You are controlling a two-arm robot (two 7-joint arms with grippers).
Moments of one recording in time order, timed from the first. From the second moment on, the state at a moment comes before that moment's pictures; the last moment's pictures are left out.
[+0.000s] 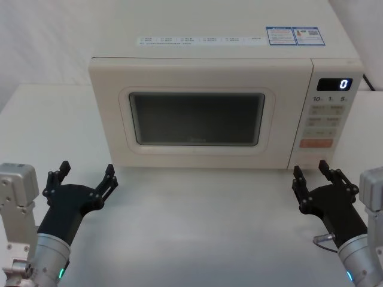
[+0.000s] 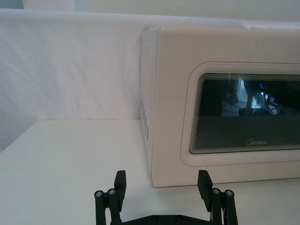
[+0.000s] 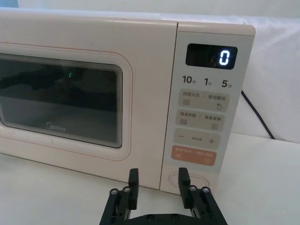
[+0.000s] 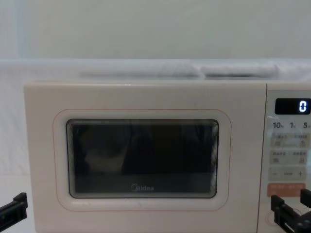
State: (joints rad) left arm 0.27 0.24 0.04 -1.85 -0.25 -0.02 -0.02; right arm -0.17 0.19 -0.26 -1.77 0.07 -0.06 -0.03
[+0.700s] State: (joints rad) left arm 0.27 0.24 0.04 -1.85 -0.25 -0.02 -0.02; right arm -0.17 0.19 -0.26 -1.77 0.07 -0.06 -0.03
